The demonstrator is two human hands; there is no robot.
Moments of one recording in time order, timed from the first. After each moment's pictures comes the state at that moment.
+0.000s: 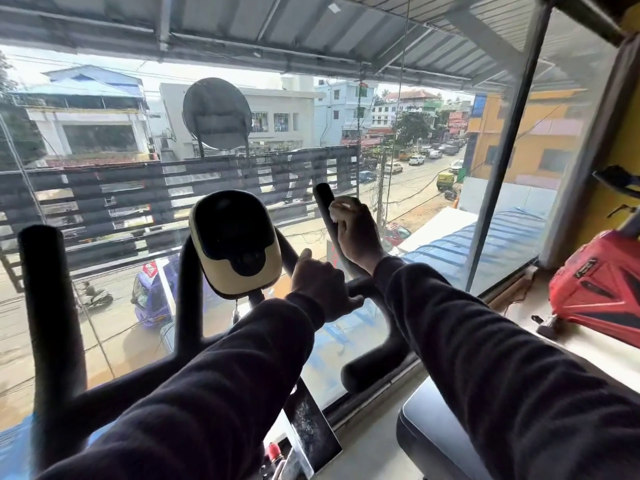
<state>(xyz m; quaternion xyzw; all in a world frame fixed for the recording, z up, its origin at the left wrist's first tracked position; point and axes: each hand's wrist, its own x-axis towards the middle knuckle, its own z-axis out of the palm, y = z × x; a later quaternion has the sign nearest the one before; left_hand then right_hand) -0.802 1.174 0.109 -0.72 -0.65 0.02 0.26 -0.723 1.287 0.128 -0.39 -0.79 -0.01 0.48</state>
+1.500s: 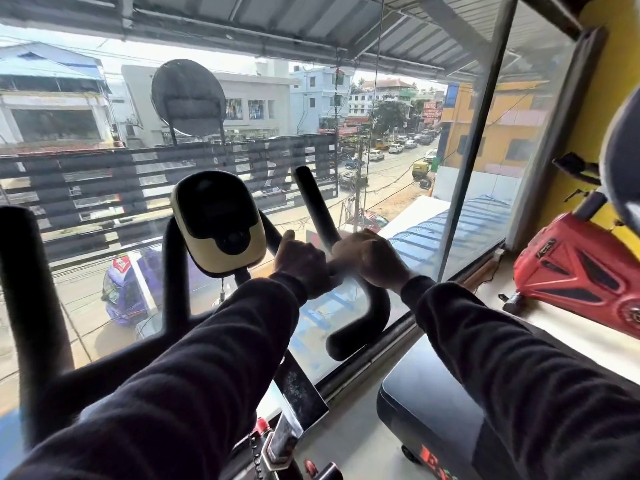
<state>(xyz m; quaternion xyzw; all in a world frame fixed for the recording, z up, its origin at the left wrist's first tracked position) -0.807 1.177 0.106 -0.73 -0.63 0.02 0.25 -0.643 1.259 0.071 -0.34 -0.87 -0.02 0.36</state>
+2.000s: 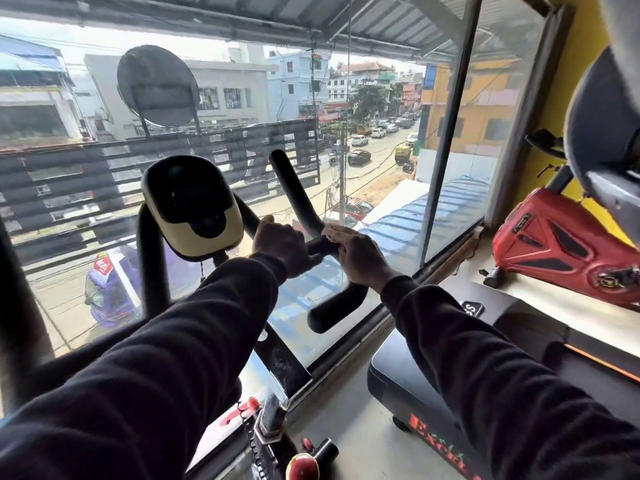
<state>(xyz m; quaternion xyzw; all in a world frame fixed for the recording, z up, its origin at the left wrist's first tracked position) -0.804 1.178 0.102 -0.72 -0.64 0.02 0.24 -0.642 1.213 0.057 -0.46 -0.81 0.03 0.36</state>
